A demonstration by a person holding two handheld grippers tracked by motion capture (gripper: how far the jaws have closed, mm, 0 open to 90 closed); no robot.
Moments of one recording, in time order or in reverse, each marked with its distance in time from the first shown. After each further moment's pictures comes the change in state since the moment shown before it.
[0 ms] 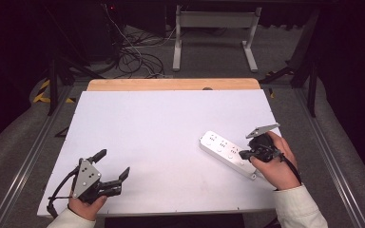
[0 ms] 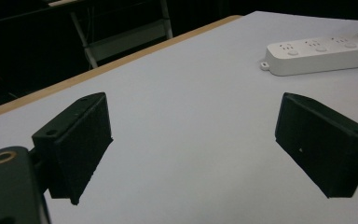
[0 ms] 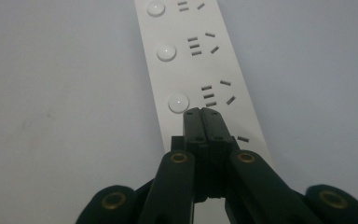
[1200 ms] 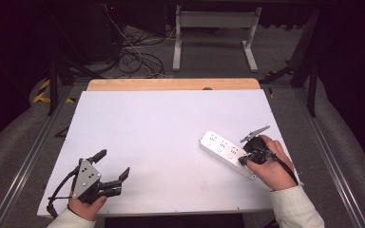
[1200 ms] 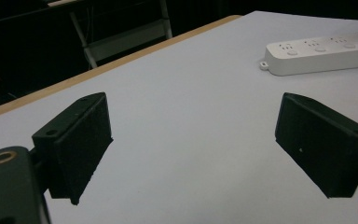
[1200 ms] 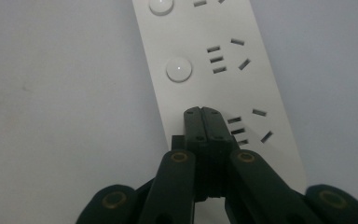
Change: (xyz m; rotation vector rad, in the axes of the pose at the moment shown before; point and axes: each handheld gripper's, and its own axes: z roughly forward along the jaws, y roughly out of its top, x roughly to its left) left arm 0.000 0.000 -0.001 0.000 0.000 0.002; right arm 0.004 -0.002 0.018 0.135 -0.017 0.013
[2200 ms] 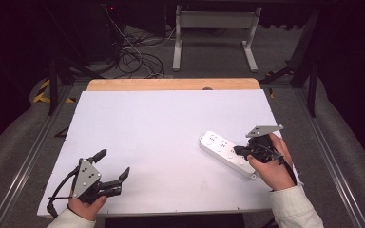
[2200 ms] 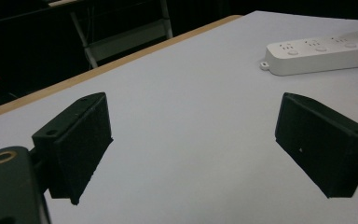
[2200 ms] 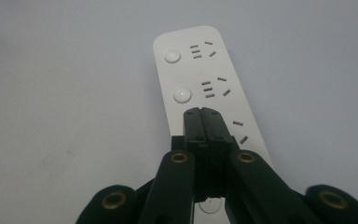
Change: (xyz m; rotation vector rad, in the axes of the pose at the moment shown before) left arm 0.000 0.000 0.000 0.002 0.001 -0.002; right arm 0.004 0.001 -0.022 -0.311 0.036 -0.007
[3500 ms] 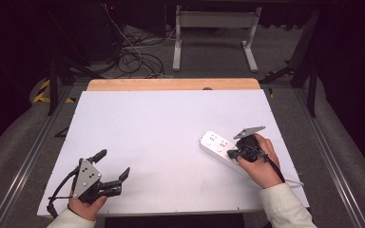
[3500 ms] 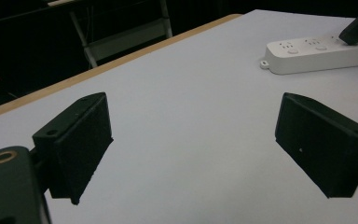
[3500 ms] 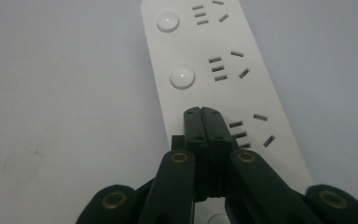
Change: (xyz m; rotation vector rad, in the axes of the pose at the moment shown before) left arm 0.000 0.000 0.000 0.002 -0.001 0.003; right arm 0.001 -0.001 0.041 0.120 -0.008 0.006
